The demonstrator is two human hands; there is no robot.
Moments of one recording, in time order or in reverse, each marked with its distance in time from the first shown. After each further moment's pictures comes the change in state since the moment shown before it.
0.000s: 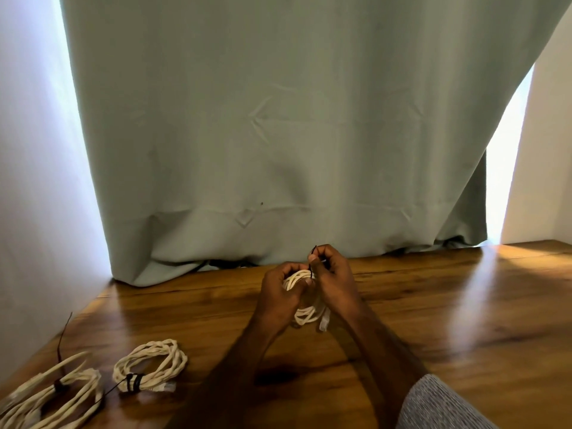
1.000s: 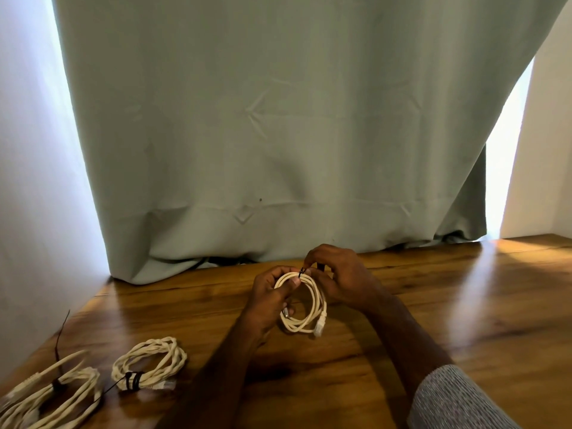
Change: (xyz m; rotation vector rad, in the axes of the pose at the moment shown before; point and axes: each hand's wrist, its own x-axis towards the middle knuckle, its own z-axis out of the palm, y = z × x) left_hand -0.003 -0.014 -0.019 -0.263 -0.100 -0.221; right_hand 0.010 -0.010 -0.043 -0.558 -0.386 -0.645
